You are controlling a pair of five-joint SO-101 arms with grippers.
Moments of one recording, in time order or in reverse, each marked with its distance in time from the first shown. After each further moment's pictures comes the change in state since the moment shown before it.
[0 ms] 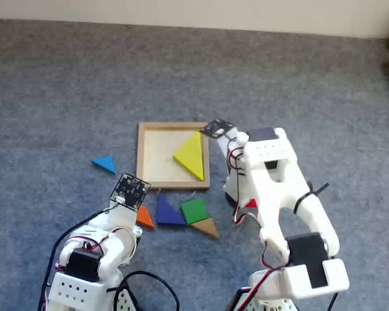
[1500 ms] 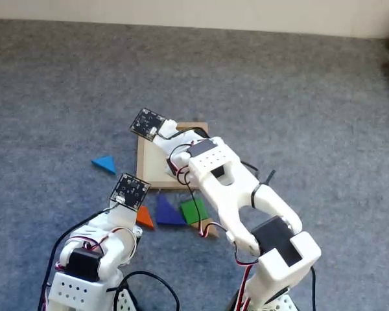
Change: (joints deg) left arm 0.0 0.0 0.0 0.0 0.0; right arm -18.6 12.0 -3.9 -38.7 0.0
